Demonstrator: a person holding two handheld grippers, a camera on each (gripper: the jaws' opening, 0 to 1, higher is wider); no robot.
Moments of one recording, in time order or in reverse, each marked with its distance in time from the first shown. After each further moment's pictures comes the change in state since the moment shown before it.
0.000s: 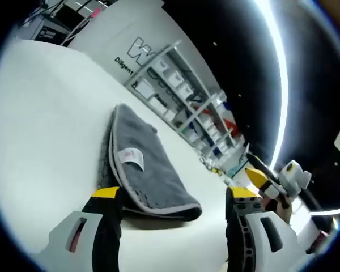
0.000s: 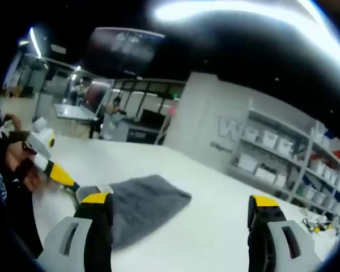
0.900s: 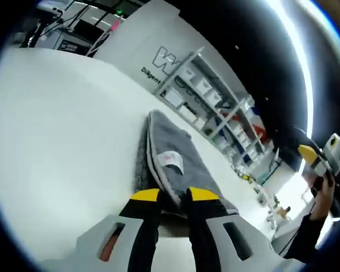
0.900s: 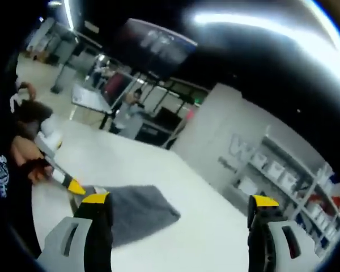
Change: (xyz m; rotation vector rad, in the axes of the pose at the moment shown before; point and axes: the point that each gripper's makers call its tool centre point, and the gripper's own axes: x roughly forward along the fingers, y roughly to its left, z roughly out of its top) left arm 0.003 0.042 0.000 0.052 -0.060 0.224; right arm 0.007 -0.003 0.076 -0.286 -0.018 0.100
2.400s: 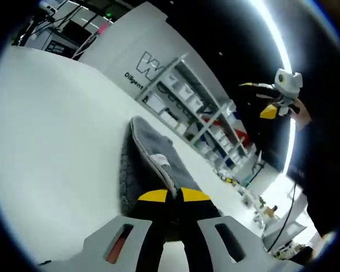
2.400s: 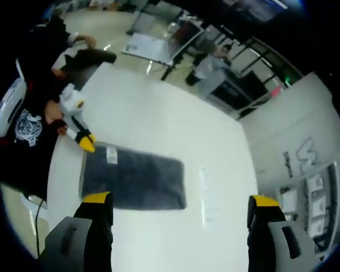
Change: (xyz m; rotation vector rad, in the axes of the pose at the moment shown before) left arm -0.002 -0.014 0.011 0.004 -0.042 -0.153; right arm 0.116 -0.020 0.019 -0.329 0.400 0.667
